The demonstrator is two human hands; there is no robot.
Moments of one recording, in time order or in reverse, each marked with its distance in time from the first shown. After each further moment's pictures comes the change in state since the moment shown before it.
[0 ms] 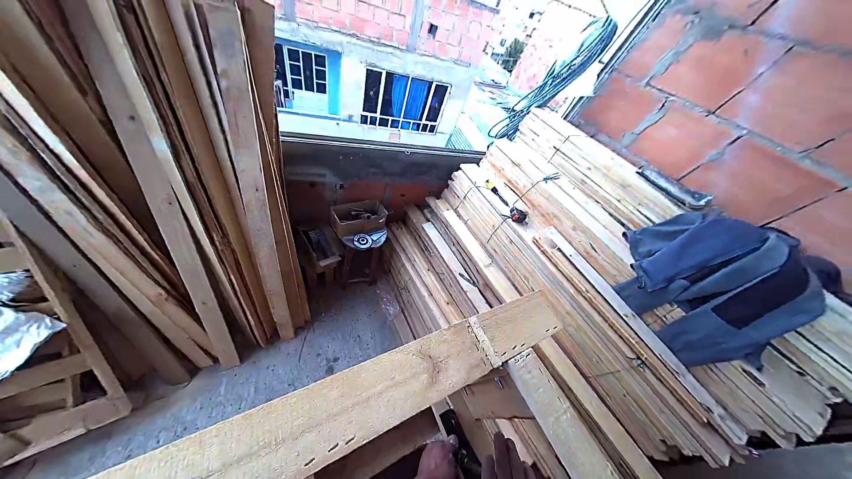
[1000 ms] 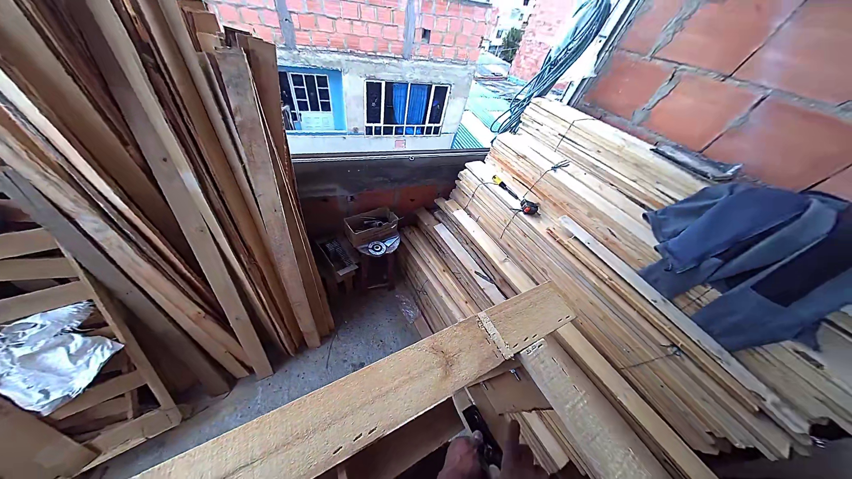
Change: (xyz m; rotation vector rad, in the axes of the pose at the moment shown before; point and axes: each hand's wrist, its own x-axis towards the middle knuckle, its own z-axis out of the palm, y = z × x) left_hand 0.013 -0.013 0.005 -0.026 0.007 -0.015; right_hand 0.014 -0.030 -0.022 0.303 -0.203 0.372
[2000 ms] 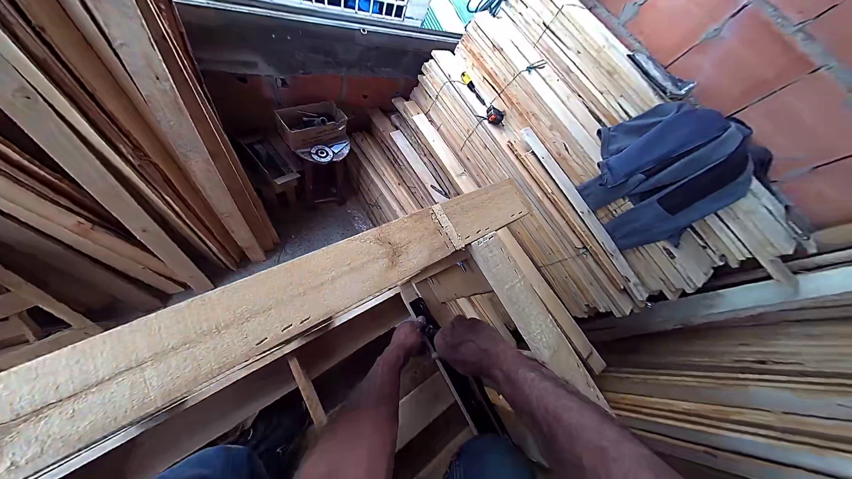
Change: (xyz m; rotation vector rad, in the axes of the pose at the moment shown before) left_hand -0.009 0.004 -0.003 -0.136 -0.061 -0.037; right_hand 0.029 0.021 -0.048 -0.576 -0.409 -0.667
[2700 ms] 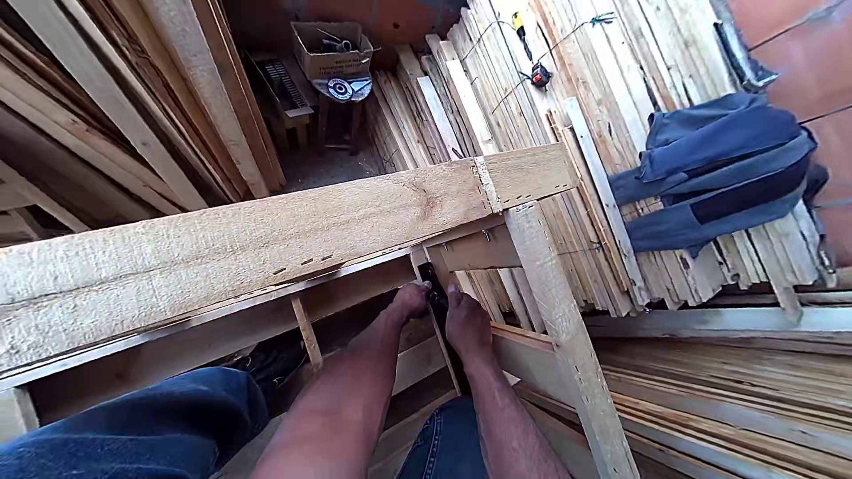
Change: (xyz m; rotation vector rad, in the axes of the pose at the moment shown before) left_hand 0.012 -0.003 -0.001 0.029 0.019 -0.005; right_hand 0.024 -0.034 0.029 0.794 0.357 0.762
